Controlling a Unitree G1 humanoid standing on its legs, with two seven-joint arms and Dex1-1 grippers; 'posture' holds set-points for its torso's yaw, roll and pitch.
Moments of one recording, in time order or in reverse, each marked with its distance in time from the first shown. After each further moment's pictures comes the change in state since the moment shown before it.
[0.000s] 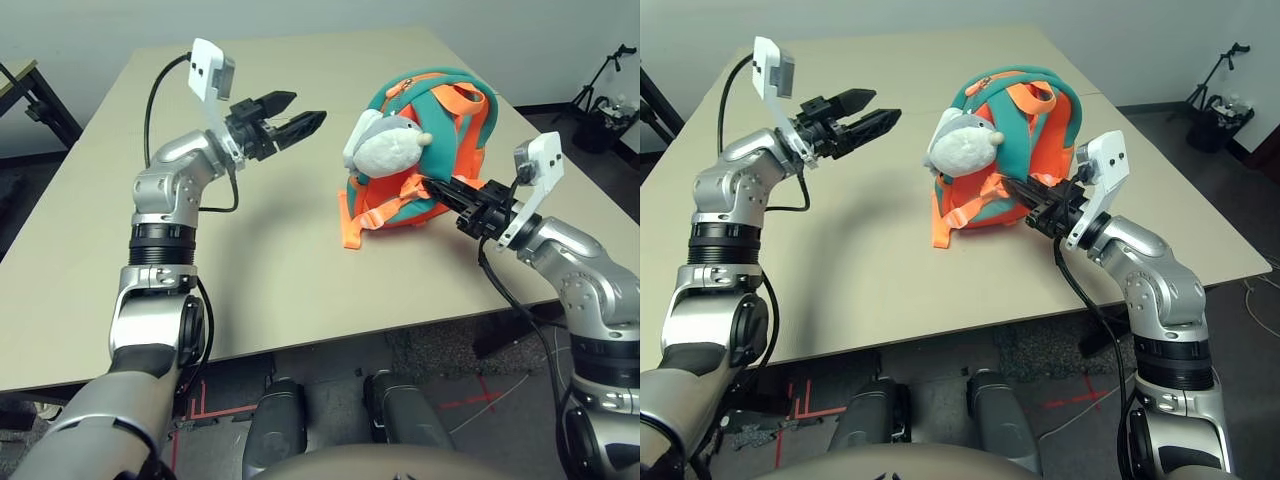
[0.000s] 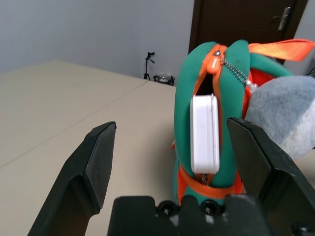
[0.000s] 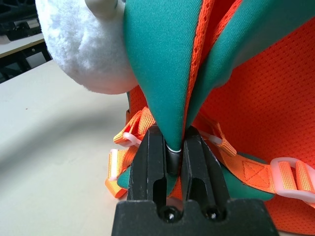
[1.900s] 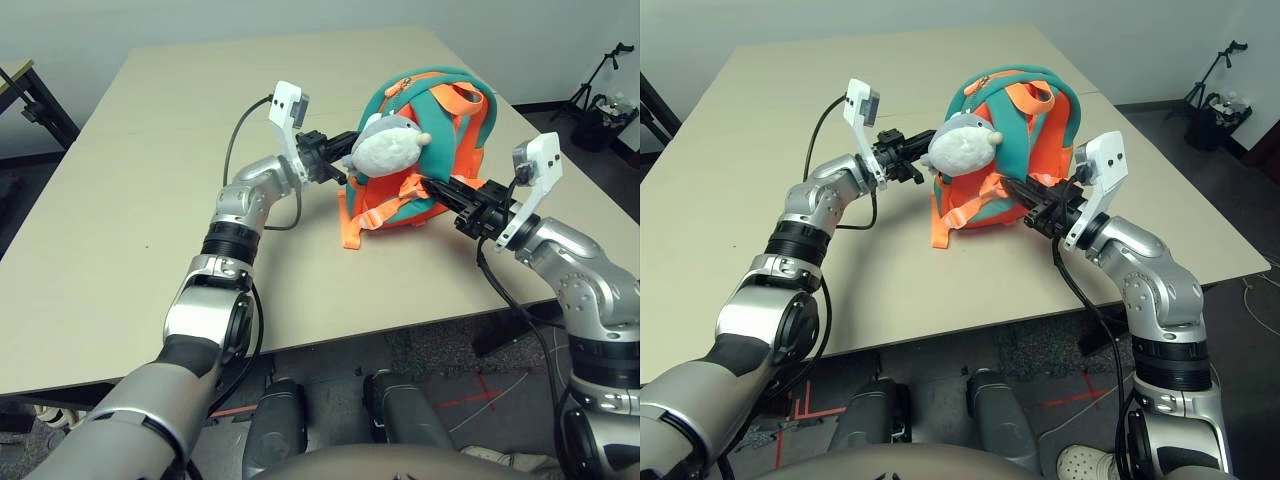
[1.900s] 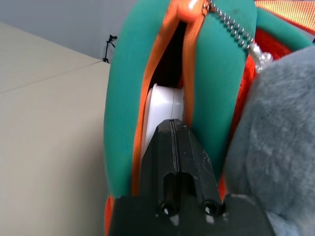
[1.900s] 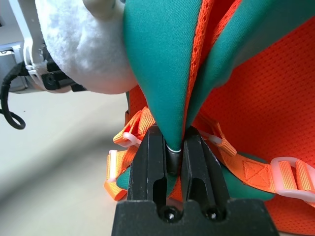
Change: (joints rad) left arm -0.181 -0.319 -0.100 0.503 0.062 -0.239 0.035; right arm 0.002 0.010 0.001 -0.007 -0.001 -0.002 -0.017
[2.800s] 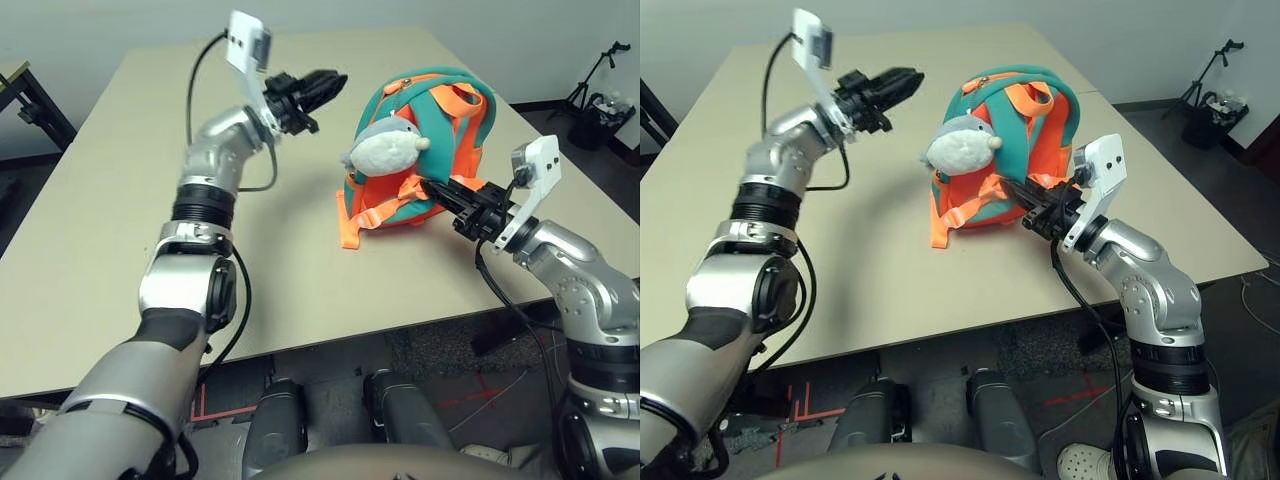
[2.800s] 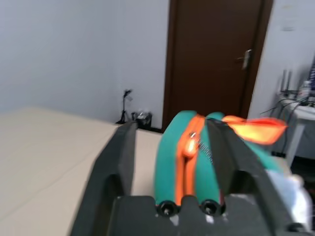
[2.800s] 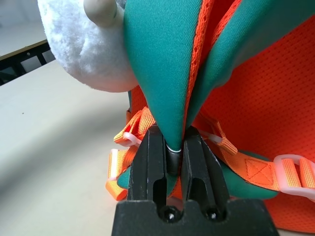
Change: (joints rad) left arm -0.107 0.207 0.112 -0.305 -0.096 0.176 -0.071; right arm 0.012 0.013 0.008 -0.014 0.000 -0.001 -0.014
